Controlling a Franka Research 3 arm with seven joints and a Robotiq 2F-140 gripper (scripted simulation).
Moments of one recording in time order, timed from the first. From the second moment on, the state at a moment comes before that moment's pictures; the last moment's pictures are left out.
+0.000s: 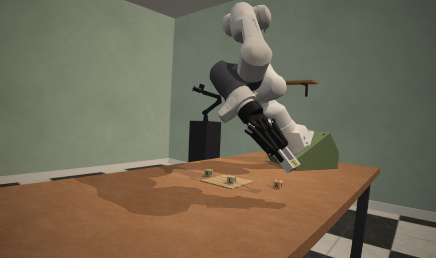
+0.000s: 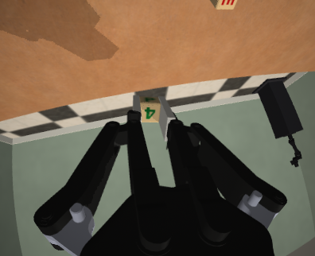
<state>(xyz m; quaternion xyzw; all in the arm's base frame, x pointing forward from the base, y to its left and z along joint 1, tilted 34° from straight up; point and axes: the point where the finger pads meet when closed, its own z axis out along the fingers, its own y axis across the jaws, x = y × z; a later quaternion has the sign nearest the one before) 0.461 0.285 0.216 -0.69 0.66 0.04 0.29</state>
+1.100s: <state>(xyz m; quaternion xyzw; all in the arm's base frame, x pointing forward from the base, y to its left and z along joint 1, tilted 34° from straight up) 0.473 0.251 0.186 -0.67 0.61 0.09 0.41</state>
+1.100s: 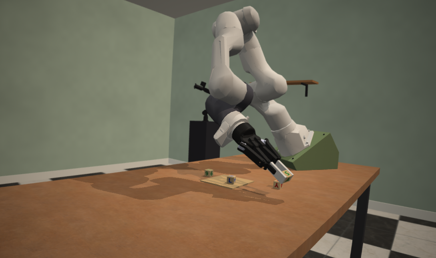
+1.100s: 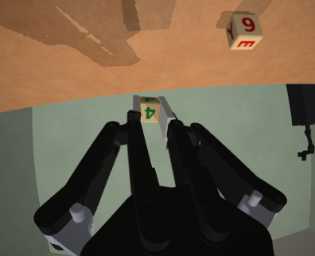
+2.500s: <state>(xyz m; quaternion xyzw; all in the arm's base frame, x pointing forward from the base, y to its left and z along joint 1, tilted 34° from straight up) 0.495 0.240 0.145 -0.70 0.58 0.07 0.42</state>
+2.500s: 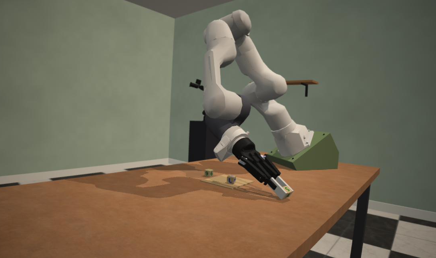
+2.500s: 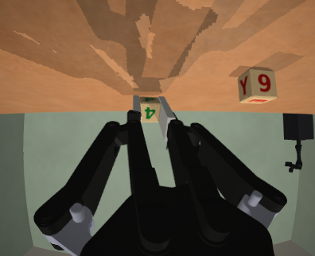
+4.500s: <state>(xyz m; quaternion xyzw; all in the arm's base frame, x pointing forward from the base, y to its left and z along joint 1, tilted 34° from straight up) 0.495 0.240 0.145 -0.70 0.57 0.07 0.42</state>
